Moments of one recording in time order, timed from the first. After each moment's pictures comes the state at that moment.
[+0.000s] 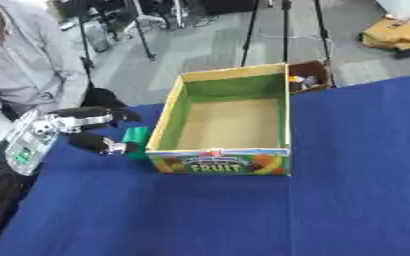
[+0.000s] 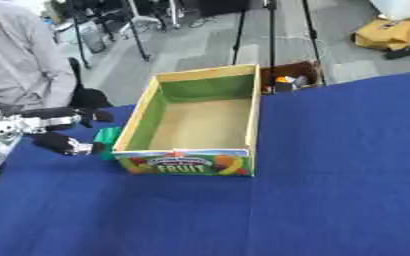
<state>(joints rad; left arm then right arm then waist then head) -0.85 1.08 0.10 -1.08 -0.44 -0.37 -0.74 -0.51 -0.42 -0.17 -1.98 0.29 -0.16 -0.40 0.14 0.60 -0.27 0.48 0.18</state>
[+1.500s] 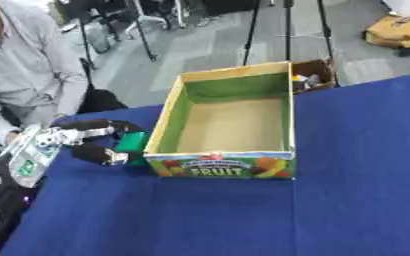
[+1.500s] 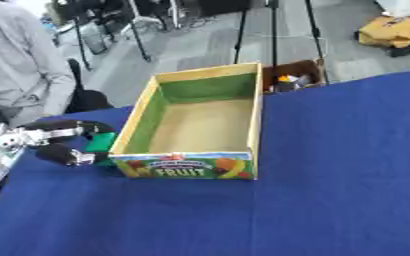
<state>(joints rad) -0.85 1.08 0.11 -1.06 -0.43 -0.37 -0.74 -0.52 -0.43 -0.17 -1.97 0.28 -0.16 -0.42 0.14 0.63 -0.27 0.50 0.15</state>
